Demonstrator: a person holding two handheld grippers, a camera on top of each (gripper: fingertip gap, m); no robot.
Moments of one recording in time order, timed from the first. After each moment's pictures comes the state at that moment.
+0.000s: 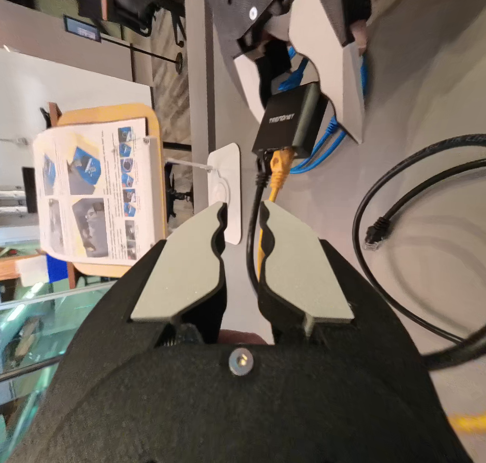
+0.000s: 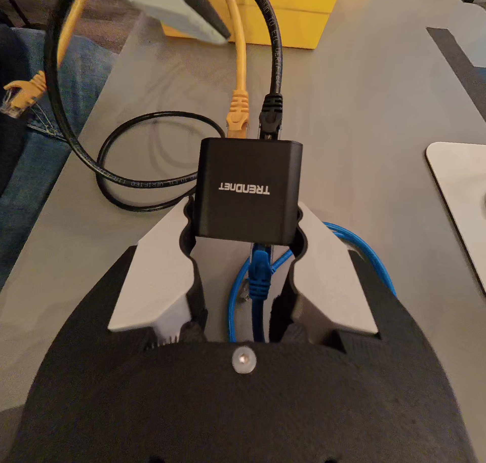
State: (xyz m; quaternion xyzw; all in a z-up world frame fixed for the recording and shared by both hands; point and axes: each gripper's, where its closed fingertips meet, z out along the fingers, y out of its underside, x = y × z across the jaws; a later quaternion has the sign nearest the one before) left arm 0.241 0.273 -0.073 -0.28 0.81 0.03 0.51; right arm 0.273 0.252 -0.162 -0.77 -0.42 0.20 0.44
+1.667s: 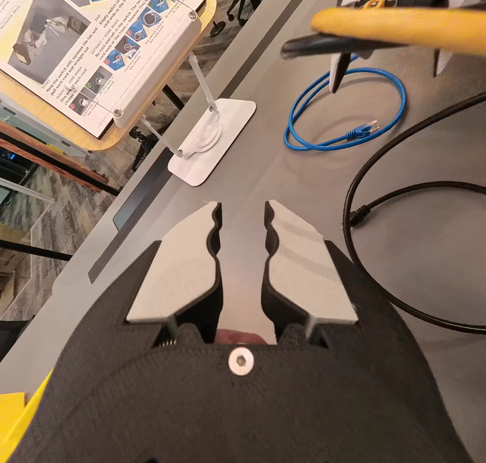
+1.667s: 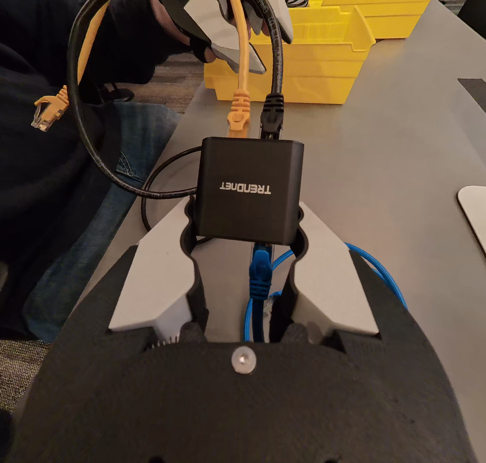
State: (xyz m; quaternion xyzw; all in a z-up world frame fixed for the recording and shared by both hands) left arm 0.155 0.330 -0.081 -0.53 0.66 -0.16 0.51; right arm 0.259 0.233 -0.117 -0.72 -0.43 0.30 0.45
